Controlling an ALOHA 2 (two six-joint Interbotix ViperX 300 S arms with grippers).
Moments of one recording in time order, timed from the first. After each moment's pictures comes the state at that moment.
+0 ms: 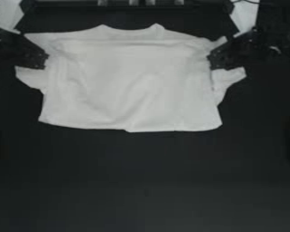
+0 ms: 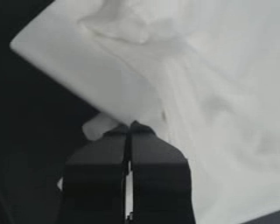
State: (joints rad) left arm 0.65 -0.42 0.76 0.31 0.78 -0.72; right arm -0.57 -0.18 0.68 -0.17 0.66 0.81
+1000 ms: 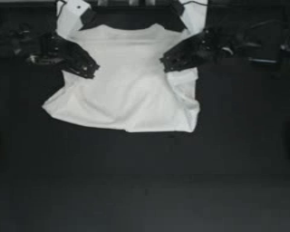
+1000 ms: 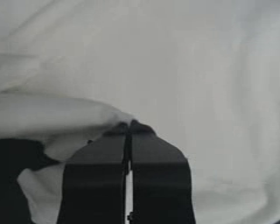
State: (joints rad) left arm 0.51 -0.09 0.60 0.30 0.55 -0.71; right arm -0.45 0.08 0.43 -0.10 0.50 0.74
